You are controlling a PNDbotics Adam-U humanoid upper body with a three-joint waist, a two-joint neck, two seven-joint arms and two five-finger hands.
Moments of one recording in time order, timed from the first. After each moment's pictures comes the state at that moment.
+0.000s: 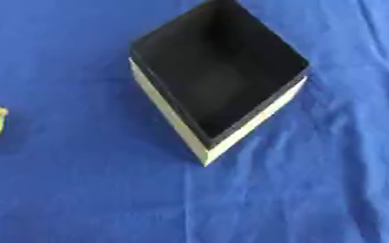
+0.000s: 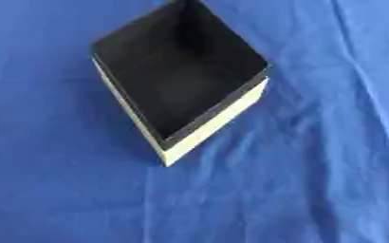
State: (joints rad) left arm 0.16 0.74 0.25 -1.99 -0.11 -0.28 0.73; right arm -0.97 -1.00 0.13 -1.26 0.71 -0.54 0.01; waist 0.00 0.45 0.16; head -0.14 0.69
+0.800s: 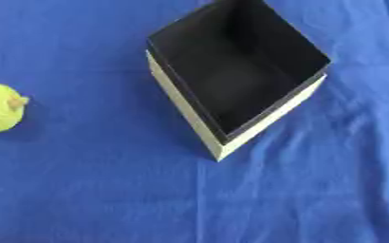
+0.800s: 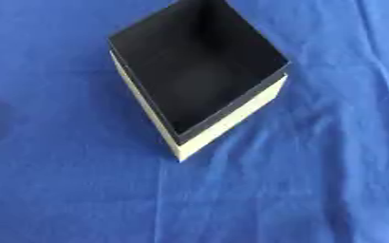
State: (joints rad) left arm 0.17 0.74 0.25 -1.99 -0.11 -0.29 0.73; right arm -0.96 -1.00 0.12 -1.28 0.70 -0.52 0.01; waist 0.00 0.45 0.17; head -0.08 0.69
